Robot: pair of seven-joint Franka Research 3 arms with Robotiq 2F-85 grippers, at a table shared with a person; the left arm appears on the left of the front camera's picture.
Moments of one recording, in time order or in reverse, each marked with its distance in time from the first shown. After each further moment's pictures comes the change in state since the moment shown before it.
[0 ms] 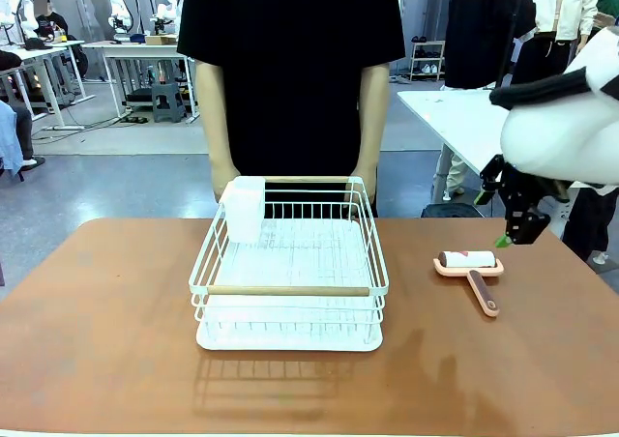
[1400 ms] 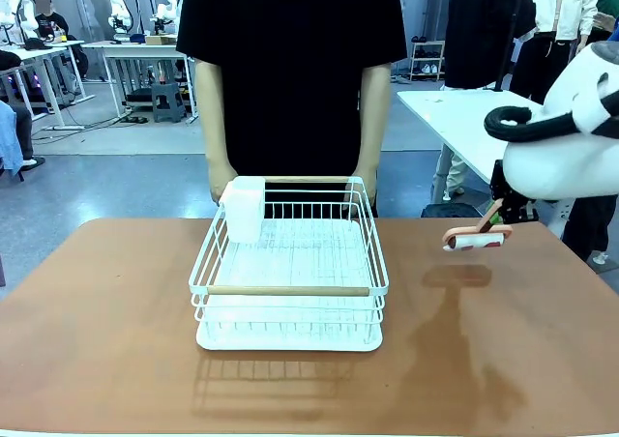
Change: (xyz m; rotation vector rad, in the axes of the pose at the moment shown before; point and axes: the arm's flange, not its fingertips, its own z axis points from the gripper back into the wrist) left arm 0.000 0.000 0.000 0.000 0.000 0.000; right arm 0.028 0.027 -0.036 0.087 -0.123 -0.046
